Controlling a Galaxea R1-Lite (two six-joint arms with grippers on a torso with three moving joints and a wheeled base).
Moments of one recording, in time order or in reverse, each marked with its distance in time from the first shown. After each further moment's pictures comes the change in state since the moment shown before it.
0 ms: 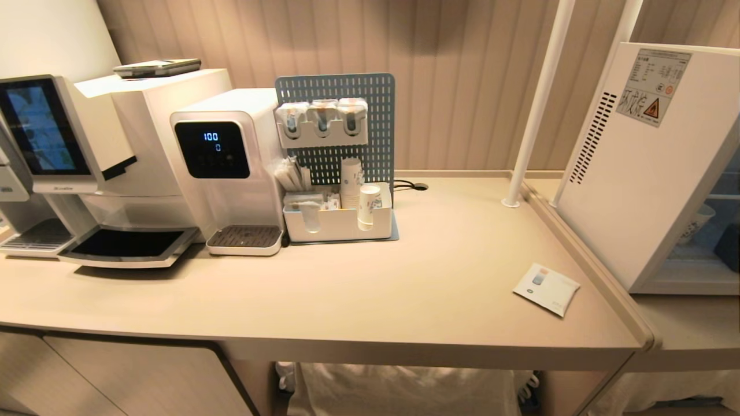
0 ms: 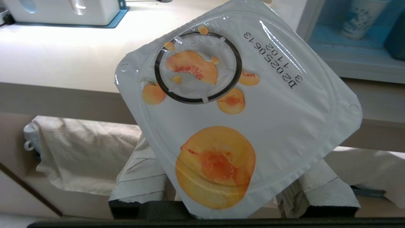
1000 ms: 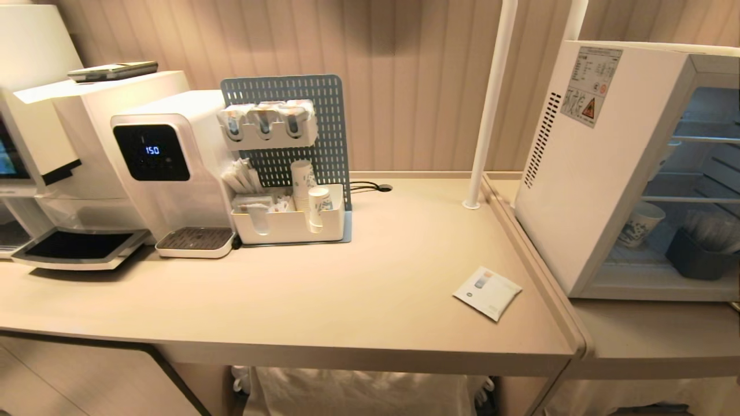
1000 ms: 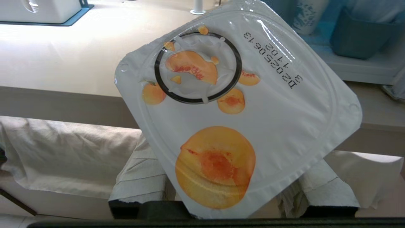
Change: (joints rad) left arm 0.000 0.000 0.000 0.000 -0.001 0.000; right arm 0.001 0.000 0.001 -0.001 -0.001 -0.001
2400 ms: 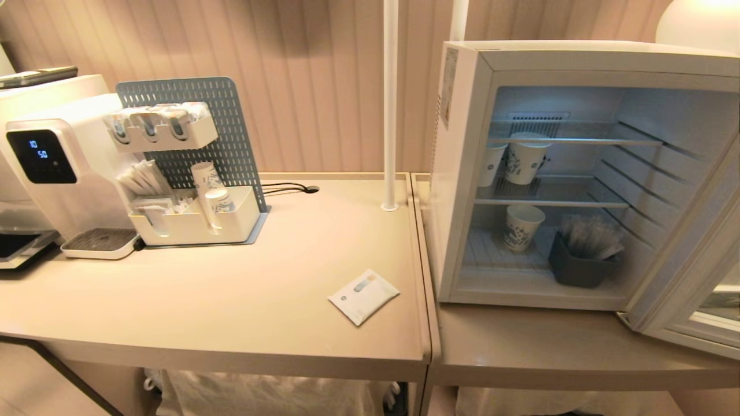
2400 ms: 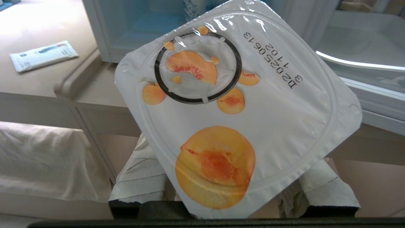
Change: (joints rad) left arm 0.000 0.000 0.000 0.000 0.001 0.000; right arm -0.001 0.000 -0.001 0.000 0.000 -0.001
